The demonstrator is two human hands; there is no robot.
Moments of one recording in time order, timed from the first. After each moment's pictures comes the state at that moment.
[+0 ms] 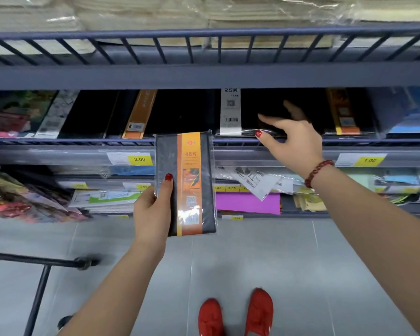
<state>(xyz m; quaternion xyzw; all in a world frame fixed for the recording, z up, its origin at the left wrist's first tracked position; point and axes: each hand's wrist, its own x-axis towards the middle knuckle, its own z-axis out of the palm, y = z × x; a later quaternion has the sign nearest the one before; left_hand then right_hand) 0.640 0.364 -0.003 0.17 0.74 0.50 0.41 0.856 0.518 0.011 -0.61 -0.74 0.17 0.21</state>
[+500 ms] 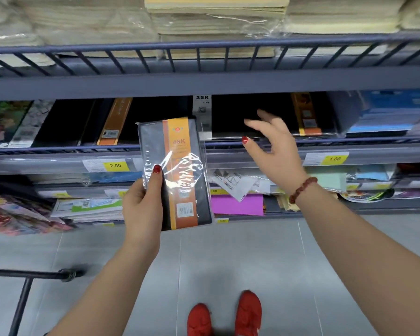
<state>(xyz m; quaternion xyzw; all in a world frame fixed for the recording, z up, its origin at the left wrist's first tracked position) 0.684 0.375 0.024 0.20 0.71 0.55 0.41 0.881 0.492 0.019 -0.54 -0.70 0.32 0.34</state>
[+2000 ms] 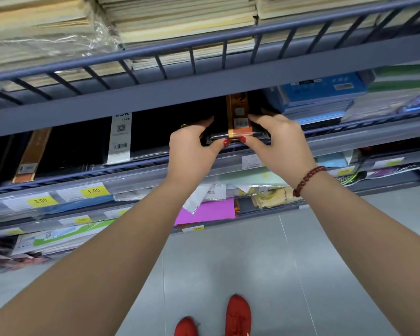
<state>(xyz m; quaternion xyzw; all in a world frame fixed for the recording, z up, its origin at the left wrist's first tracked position) 0.849 0.519 0.024 0.62 0.66 0.35 0.24 1.015 0.524 0.026 -0.61 -0.72 0.18 0.27</state>
